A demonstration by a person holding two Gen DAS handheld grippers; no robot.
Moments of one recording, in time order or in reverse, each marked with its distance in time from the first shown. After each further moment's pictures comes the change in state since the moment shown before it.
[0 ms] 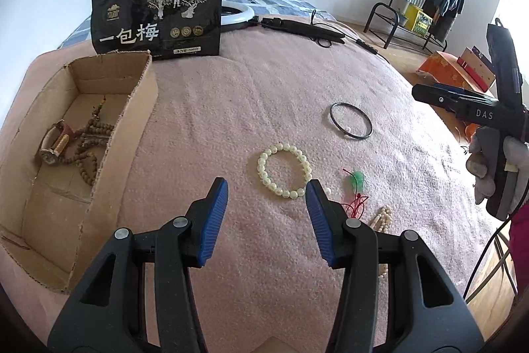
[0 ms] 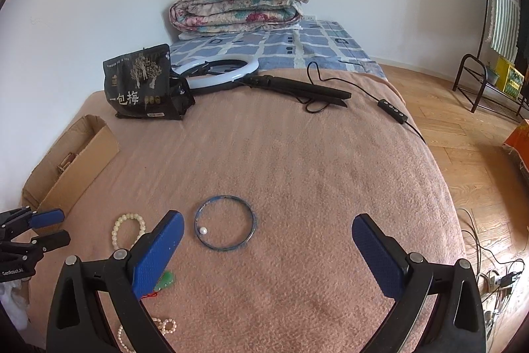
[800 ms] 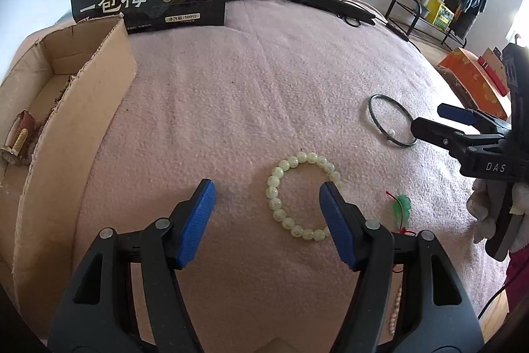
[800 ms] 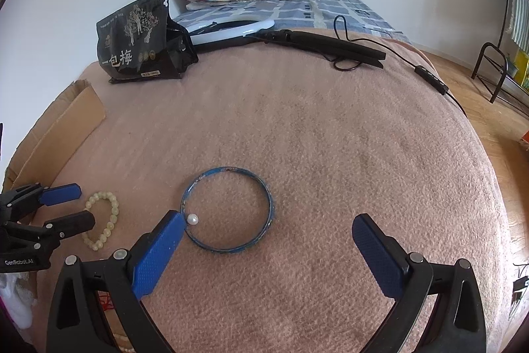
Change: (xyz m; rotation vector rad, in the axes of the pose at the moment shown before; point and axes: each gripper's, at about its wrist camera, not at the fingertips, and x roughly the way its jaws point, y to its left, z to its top) left arm 0.077 0.007 0.013 -0.055 0.075 0.052; right arm 0.079 0.013 -0.020 -0.028 0.096 0.046
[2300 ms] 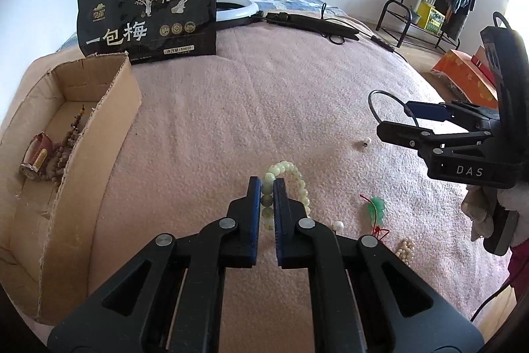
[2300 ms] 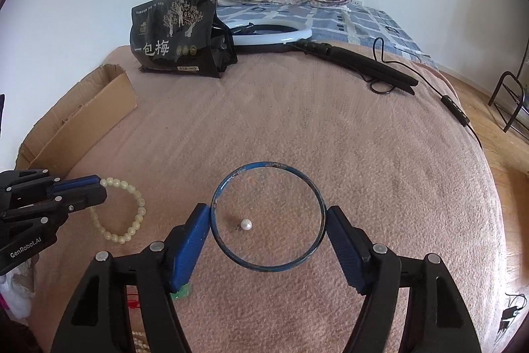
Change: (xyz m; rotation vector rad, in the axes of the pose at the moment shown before) left arm -0.036 -0.017 -0.001 0.057 -0.090 0.009; right arm -0.016 0.034 0.009 -0.115 -0.010 0.041
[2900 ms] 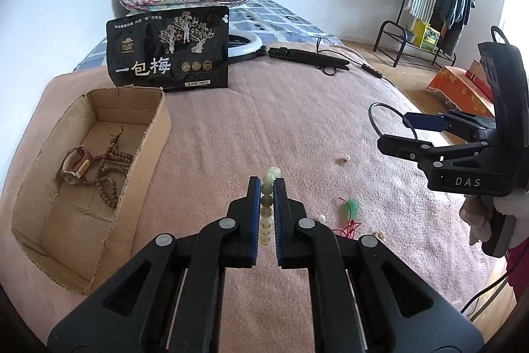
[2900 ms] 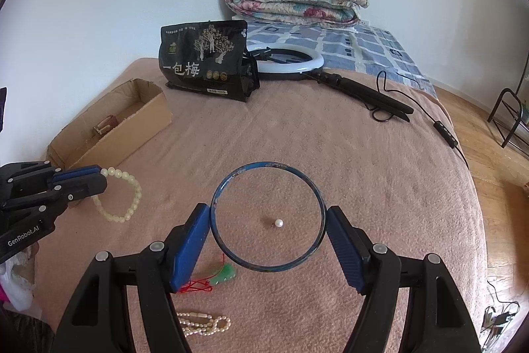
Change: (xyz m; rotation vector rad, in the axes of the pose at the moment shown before) left arm -0.074 0.005 -0.001 -0.011 -0.100 0.009; right arm -0.060 0.030 0.007 -0.041 -0.055 0.011
